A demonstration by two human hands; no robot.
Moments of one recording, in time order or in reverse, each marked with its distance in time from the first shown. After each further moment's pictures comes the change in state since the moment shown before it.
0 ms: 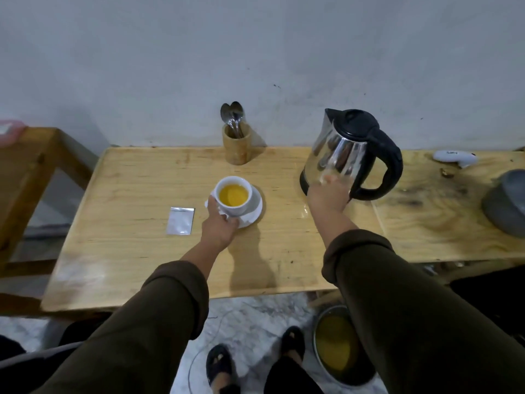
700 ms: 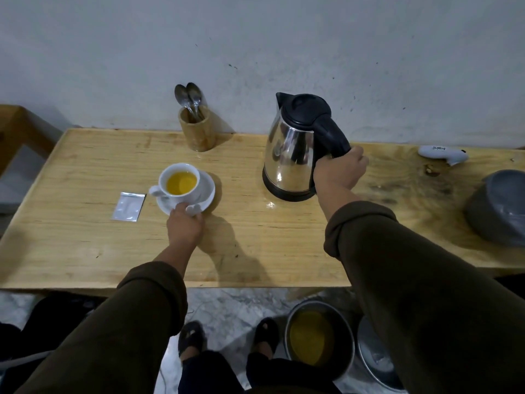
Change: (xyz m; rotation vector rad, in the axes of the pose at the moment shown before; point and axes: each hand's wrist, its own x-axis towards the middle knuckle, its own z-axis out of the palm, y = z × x) left_hand -0.010 0.019 0.078 0.147 0.329 -0.100; right_hand 0.111 0.020 -0.078 0.020 0.109 -0.116
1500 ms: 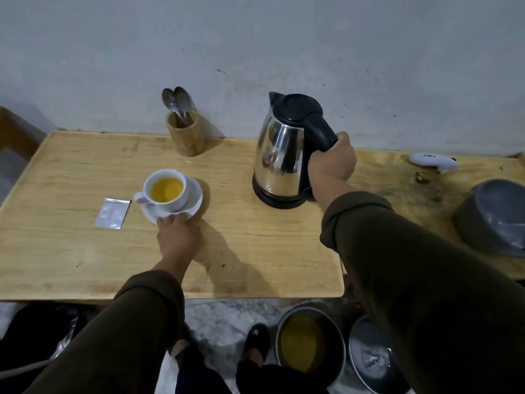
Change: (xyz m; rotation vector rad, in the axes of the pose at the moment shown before) left_hand 0.007 -0.004 0.021 0.300 -0.066 0.066; right_hand 0.022 -0.020 -0.008 -0.101 -0.052 -0.129
